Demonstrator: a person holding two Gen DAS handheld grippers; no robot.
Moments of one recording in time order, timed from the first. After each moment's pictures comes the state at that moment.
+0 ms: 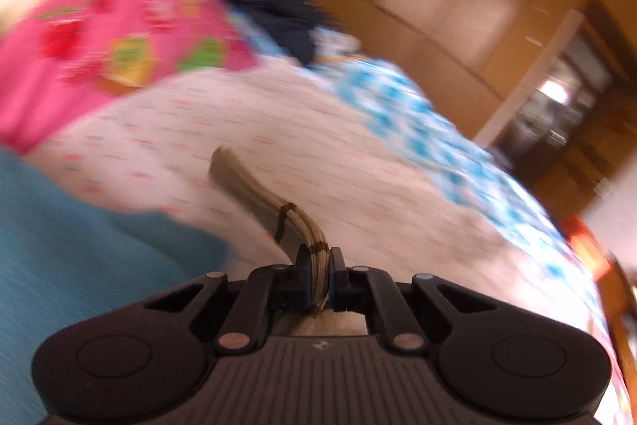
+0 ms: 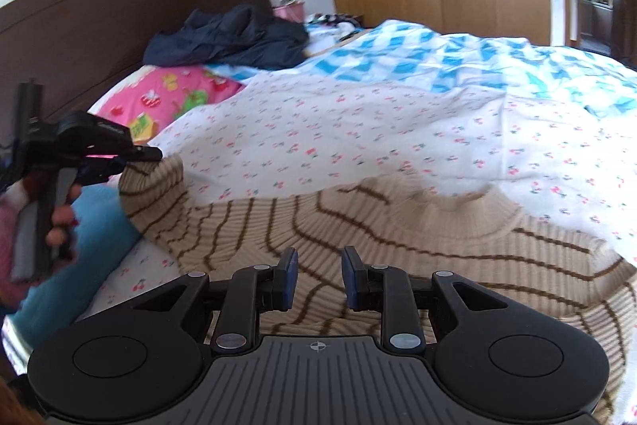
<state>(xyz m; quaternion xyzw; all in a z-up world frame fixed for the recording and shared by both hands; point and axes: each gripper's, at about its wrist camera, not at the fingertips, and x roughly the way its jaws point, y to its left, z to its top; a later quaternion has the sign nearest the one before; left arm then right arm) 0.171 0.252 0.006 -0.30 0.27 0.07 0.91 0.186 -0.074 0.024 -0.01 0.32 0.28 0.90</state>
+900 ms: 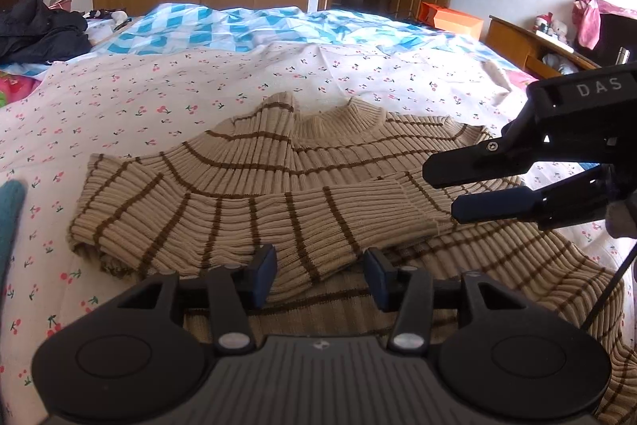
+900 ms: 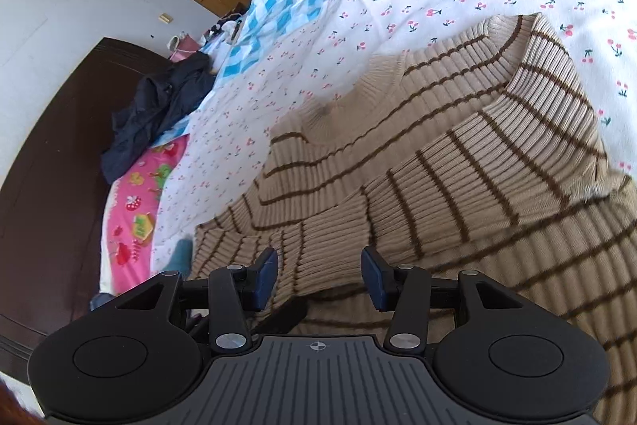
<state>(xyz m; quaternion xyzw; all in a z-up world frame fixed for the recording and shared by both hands) 0.113 0.062 -0.027 -0.02 0.35 -0.13 0.93 0.170 -0.160 -0.004 0.30 0.45 0.21 0.82</state>
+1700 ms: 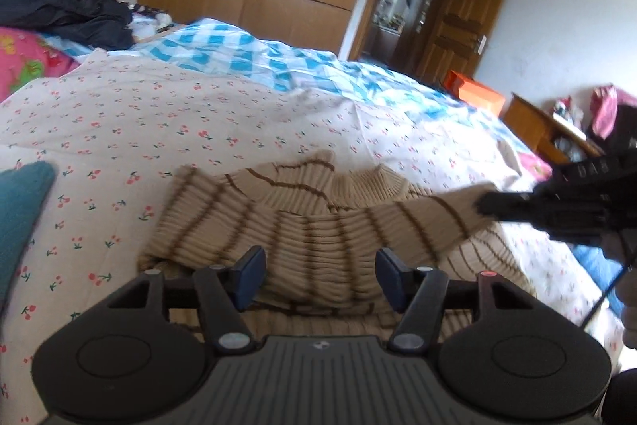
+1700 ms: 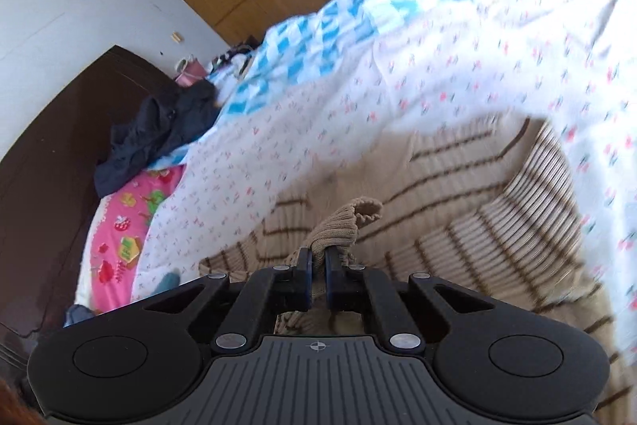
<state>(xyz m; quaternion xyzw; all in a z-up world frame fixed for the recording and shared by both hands) 0.108 0.105 -0.007 -0.14 0.30 -0.09 0.94 0.187 -0.174 0.032 0.22 0.38 0.17 0.88</state>
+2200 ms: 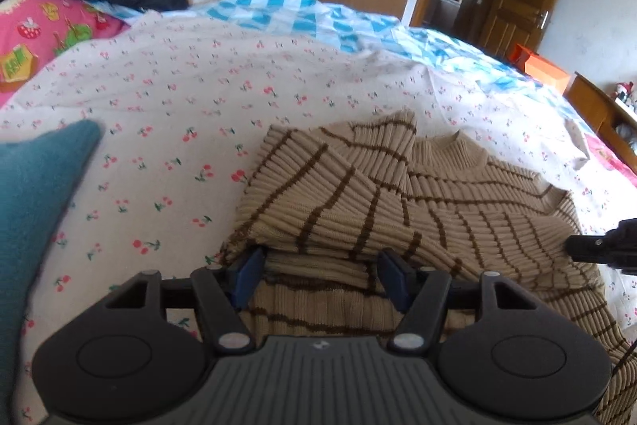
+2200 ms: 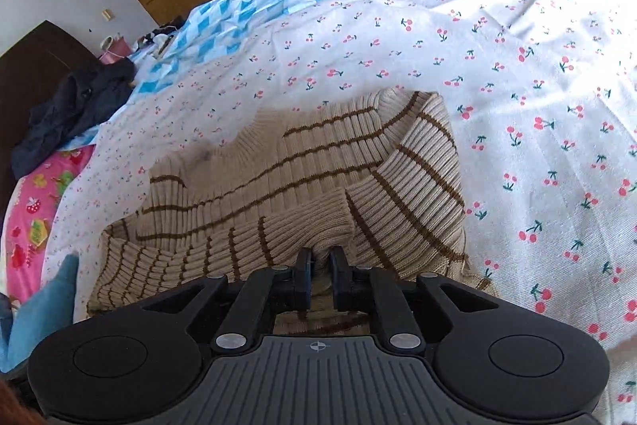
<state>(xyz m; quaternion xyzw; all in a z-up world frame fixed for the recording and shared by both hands) 0.125 0.111 -0.029 -0.11 0.35 0.00 0.93 0.191 -0.202 0.001 0.17 0.42 0.08 0.89</state>
